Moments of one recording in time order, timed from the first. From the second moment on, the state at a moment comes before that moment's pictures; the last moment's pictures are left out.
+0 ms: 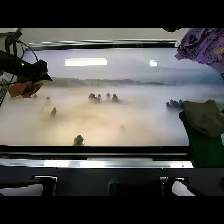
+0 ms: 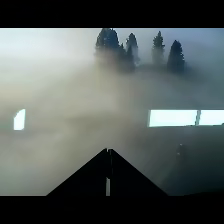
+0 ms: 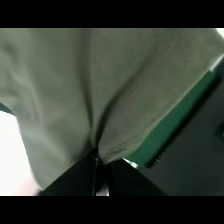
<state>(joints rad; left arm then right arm) -0.01 -1.52 1.92 1.23 -1.58 -1.76 -0.53 -1.22 1.33 -1.80 1.62 2.00</state>
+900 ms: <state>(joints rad) -0.01 -1.52 1.92 1.23 -1.57 -1.75 -0.53 -1.15 0.90 -2.02 1.52 2.01</state>
